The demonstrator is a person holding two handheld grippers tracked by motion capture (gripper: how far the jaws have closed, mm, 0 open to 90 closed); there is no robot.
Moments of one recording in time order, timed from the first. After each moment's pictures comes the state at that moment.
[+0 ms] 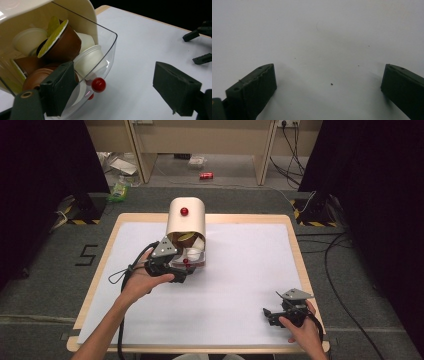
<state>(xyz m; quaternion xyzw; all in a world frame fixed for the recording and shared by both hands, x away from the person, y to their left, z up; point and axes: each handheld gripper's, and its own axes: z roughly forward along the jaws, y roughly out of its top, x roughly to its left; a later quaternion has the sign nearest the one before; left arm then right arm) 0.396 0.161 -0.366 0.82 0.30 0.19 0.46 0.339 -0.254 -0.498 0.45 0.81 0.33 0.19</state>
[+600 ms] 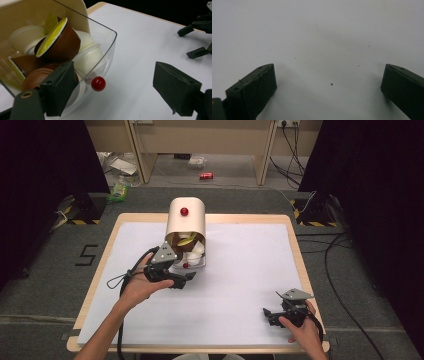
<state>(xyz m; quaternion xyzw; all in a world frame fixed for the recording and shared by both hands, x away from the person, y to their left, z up) 0.383 0.160 -0.368 0.83 0.29 0.18 0.45 0.339 -0.254 -0.498 0.45 0.81 0.33 0.19</state>
